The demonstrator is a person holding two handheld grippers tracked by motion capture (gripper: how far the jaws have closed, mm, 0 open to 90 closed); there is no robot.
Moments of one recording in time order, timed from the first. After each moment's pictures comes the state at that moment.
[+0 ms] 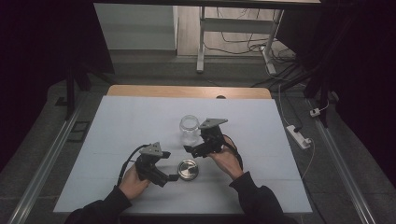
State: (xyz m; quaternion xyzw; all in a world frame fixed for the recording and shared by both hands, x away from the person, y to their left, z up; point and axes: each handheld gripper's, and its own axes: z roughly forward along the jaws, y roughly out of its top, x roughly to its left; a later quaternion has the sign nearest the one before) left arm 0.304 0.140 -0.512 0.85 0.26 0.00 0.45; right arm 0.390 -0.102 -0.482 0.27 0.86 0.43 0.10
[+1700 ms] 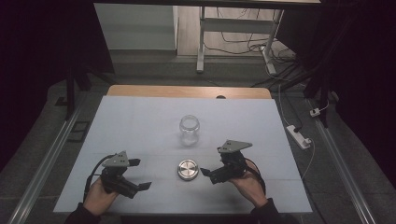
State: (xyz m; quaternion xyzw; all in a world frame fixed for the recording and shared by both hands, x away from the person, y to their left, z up) left arm 0.249 0.220 -0.504 0.84 0.32 0.05 0.45; right arm 0.311 -0.164 -0.471 0.27 0.85 0.43 0.11
